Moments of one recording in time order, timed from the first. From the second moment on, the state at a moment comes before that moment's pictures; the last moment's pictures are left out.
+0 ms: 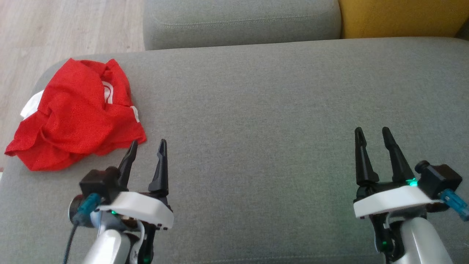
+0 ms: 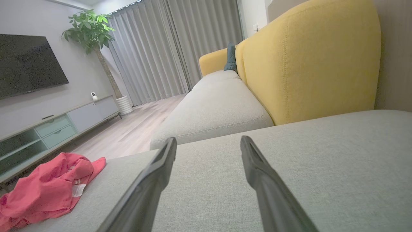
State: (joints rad) left arm -0.06 0.18 -0.36 0.05 -0.41 0.17 -0.14; right arm -0.07 -0.04 0.05 0.16 0.31 0.13 -0.14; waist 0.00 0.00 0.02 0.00
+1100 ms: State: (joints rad) left arm -0.04 0.21 -0.49 -0.03 -0.19 0.32 -0.24; right arm -0.07 -0.04 0.13 0.33 0.39 0.13 -0.23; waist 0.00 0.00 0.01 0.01
